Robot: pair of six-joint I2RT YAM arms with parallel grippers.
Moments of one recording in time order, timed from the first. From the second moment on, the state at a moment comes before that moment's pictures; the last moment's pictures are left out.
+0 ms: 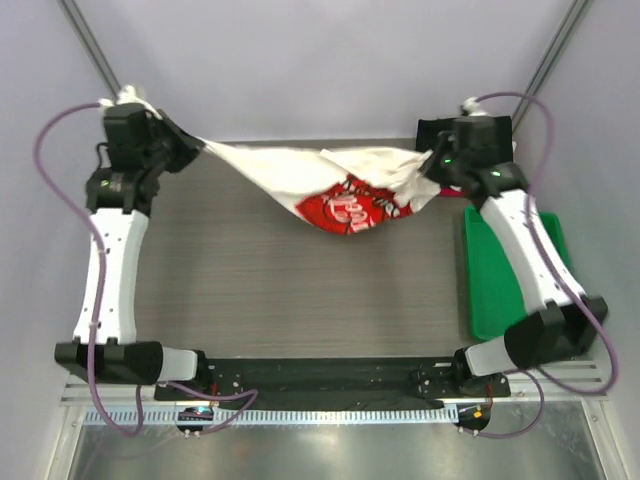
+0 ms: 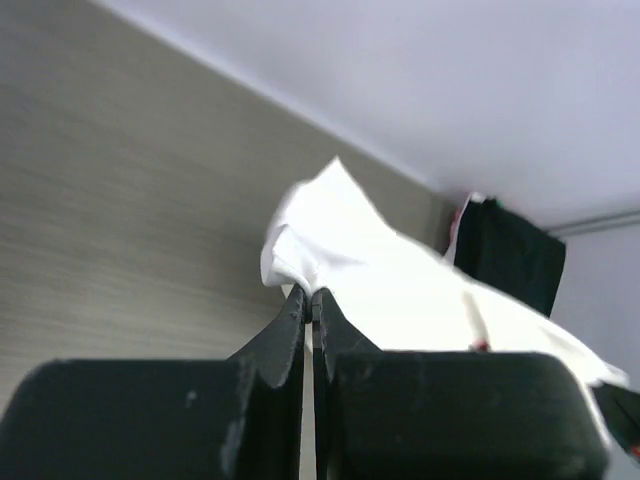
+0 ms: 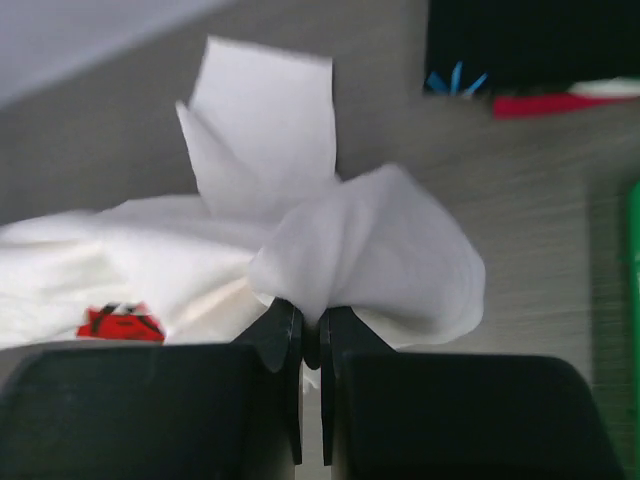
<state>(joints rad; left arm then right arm) -0.06 1.36 1.66 -0.72 0.09 -0.66 0.24 1.47 1.48 -0.65 0.04 0.50</state>
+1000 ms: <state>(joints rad) 0.03 0.66 0.86 -0.89 -0.02 -0.57 0.50 0.90 0.57 -0.64 0.00 0.82</state>
